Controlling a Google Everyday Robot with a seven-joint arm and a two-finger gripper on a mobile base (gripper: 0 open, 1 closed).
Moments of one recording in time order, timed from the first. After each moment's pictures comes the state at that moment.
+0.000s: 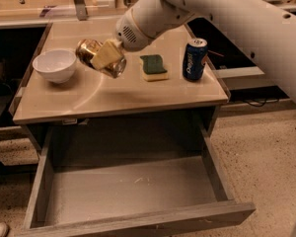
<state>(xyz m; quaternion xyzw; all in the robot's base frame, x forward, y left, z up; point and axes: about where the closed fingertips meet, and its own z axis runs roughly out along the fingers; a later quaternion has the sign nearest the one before) 0.620 0.091 0.931 -0.48 0.78 0.26 0.31</state>
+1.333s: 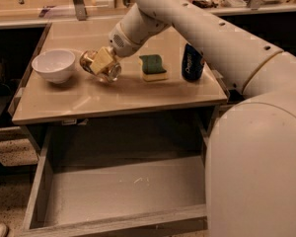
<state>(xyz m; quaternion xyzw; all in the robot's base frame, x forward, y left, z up) 0.693 0.118 0.862 -0.44 0.82 0.26 0.24</state>
